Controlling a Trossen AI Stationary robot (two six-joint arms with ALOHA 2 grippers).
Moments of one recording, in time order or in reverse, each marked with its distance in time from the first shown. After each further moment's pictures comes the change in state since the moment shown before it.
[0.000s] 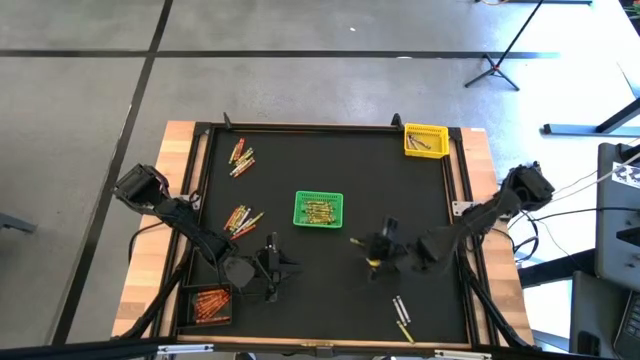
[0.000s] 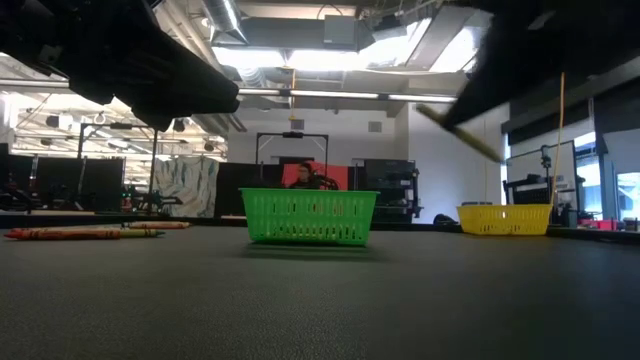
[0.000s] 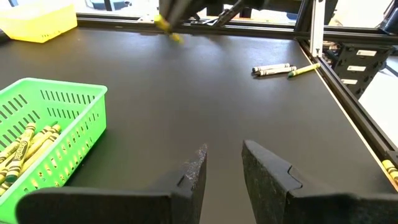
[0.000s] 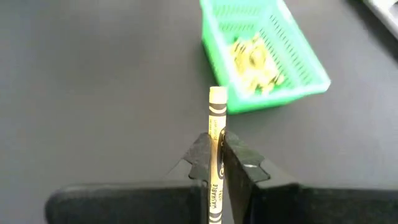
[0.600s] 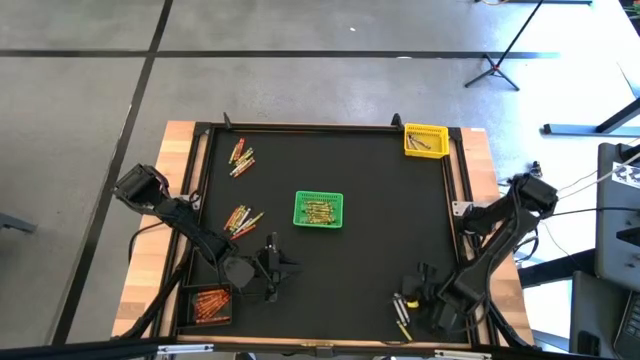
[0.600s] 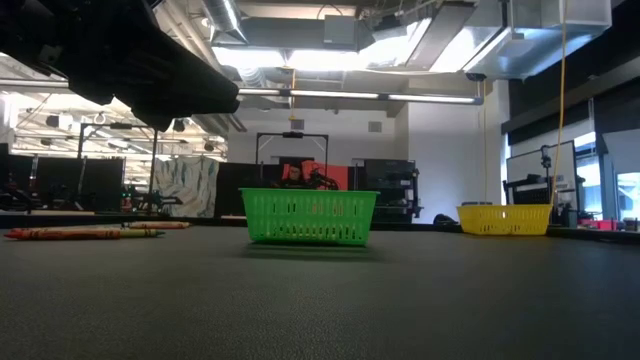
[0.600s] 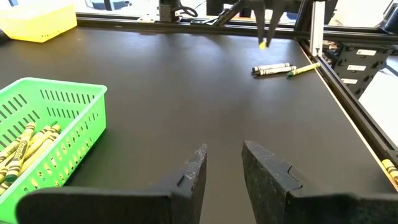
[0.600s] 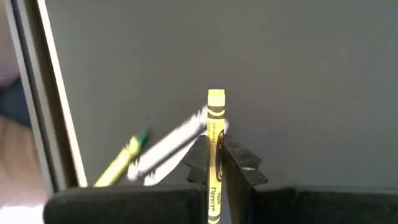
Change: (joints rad) left arm 0.000 0.000 0.000 -0.001 0.000 0.000; right arm 0.409 0.033 -0.002 -0.234 -0.372 0.631
